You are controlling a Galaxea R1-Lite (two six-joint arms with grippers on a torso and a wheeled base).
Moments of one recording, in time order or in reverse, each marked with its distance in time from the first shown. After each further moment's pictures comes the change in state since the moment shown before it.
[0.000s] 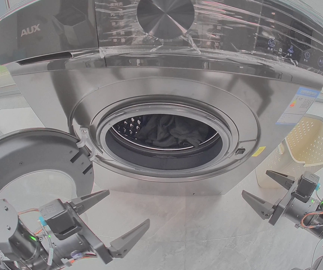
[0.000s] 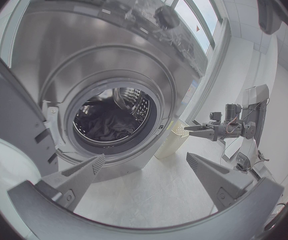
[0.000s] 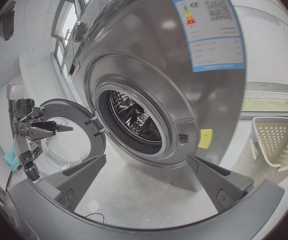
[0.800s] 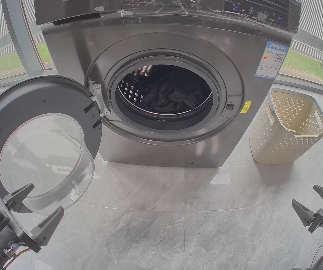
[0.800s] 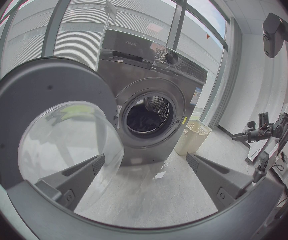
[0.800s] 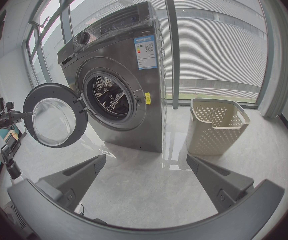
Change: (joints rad) left arm 0.302 -0.605 0.081 0.447 -0.011 0.056; right arm -0.218 -0.660 0.001 0.763 -0.135 -0.011
